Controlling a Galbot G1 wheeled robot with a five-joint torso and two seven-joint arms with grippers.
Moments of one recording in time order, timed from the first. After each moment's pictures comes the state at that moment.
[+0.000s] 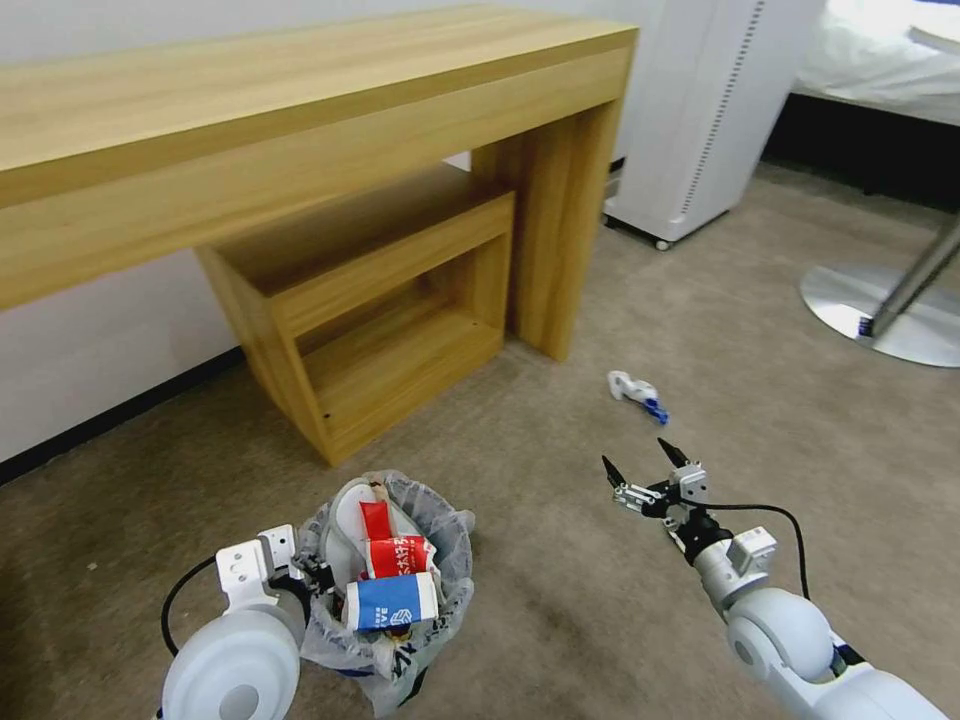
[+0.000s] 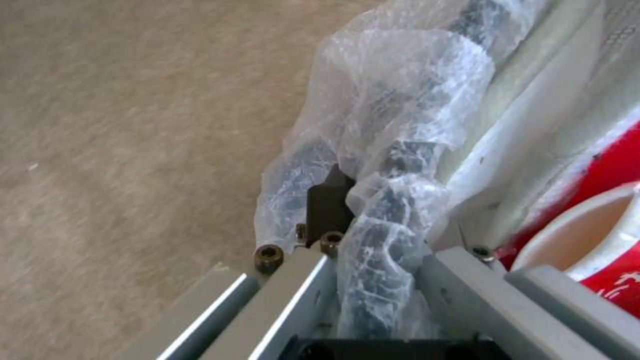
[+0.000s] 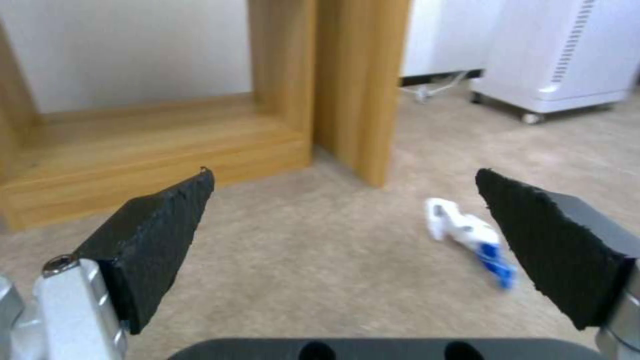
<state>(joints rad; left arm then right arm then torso) 1.44 -0.90 -0.25 -2.34 -1.26 0.53 -1.16 -1.33 0.85 0.26 1.79 0.54 0.22 0.06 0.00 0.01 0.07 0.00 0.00</state>
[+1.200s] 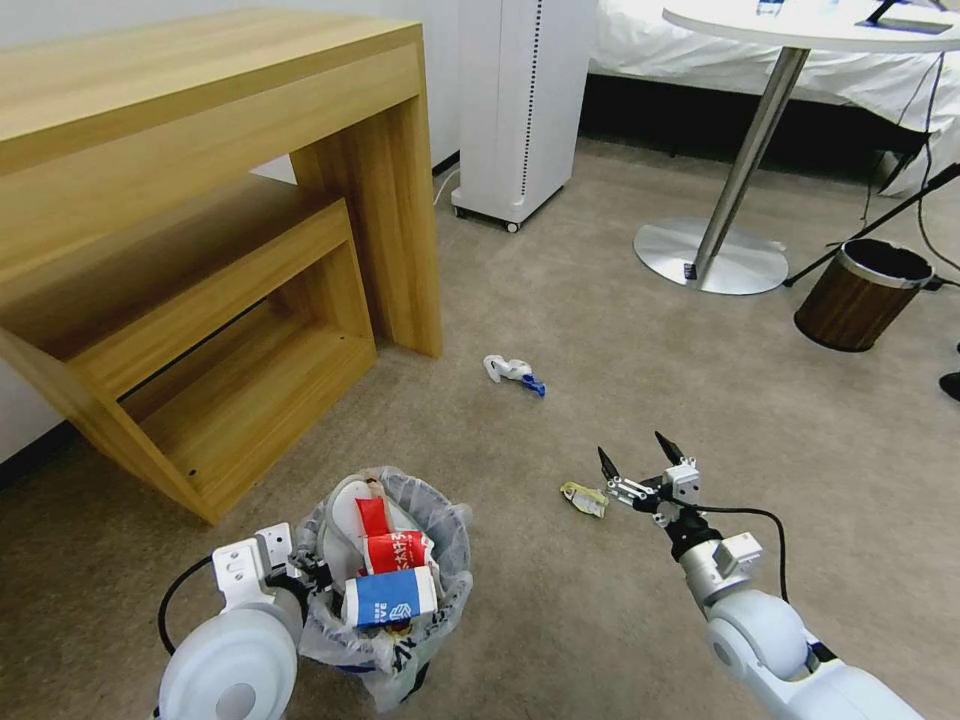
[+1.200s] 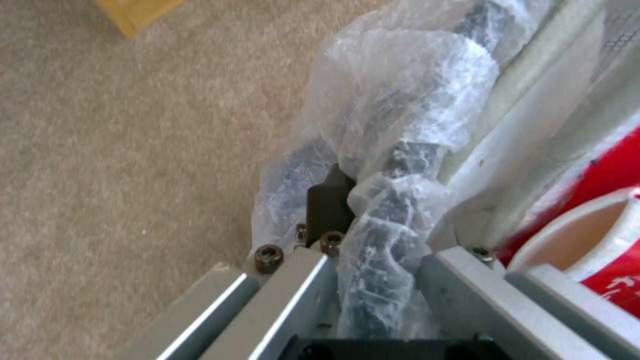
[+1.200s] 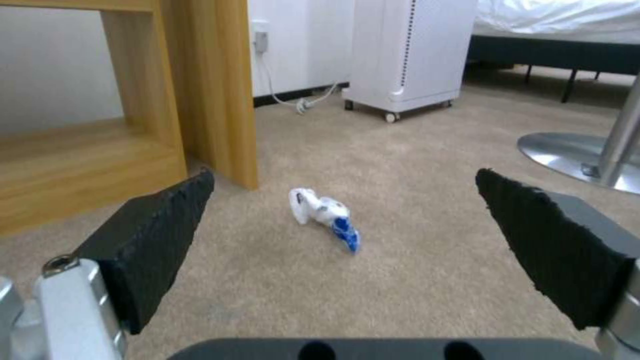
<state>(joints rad) 1.44 -0.89 -0.26 -2.34 -1.28 0.52 -1.17 -1.28 0.87 0.18 1.75 0.51 0.31 0.13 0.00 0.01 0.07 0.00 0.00</state>
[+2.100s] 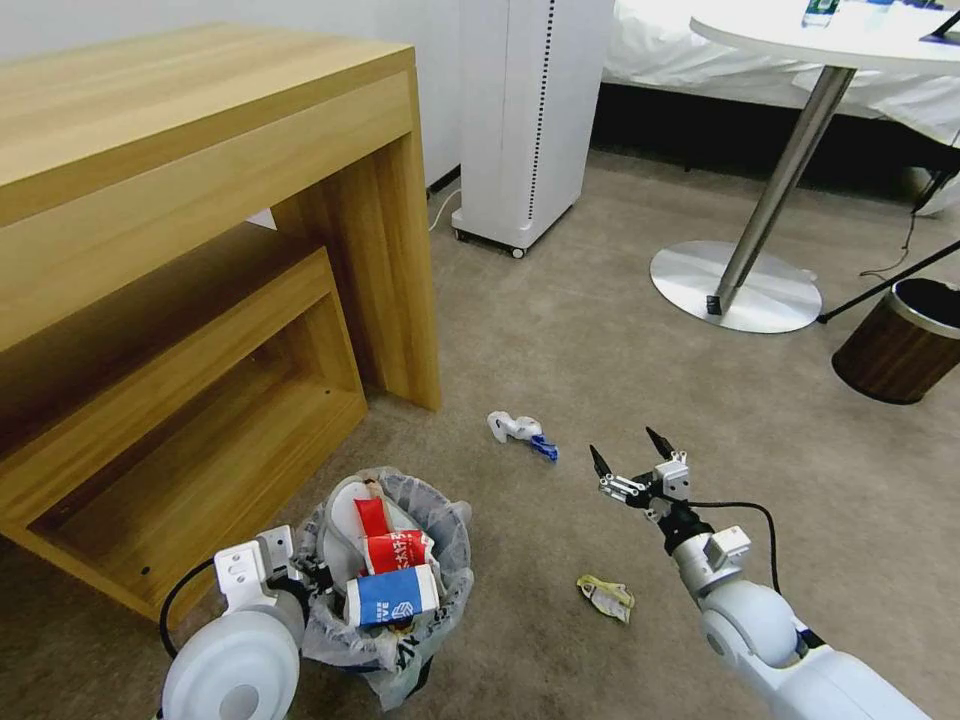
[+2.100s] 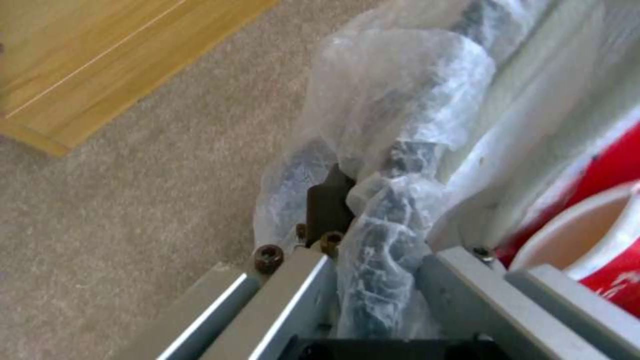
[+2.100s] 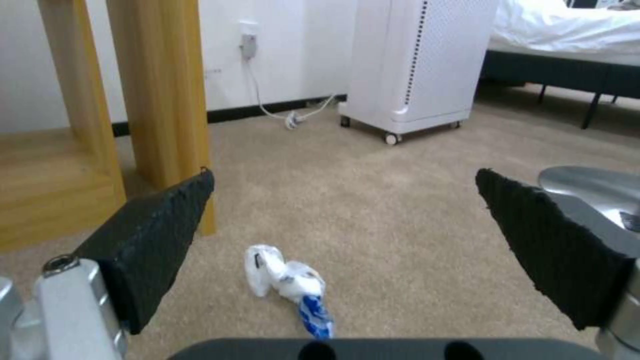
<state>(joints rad) 1.44 -0.90 -0.26 -2.34 -1.27 0.52 -1.17 -1.21 0.86 0.11 1.69 0.48 0.34 0.13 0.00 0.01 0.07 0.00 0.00</state>
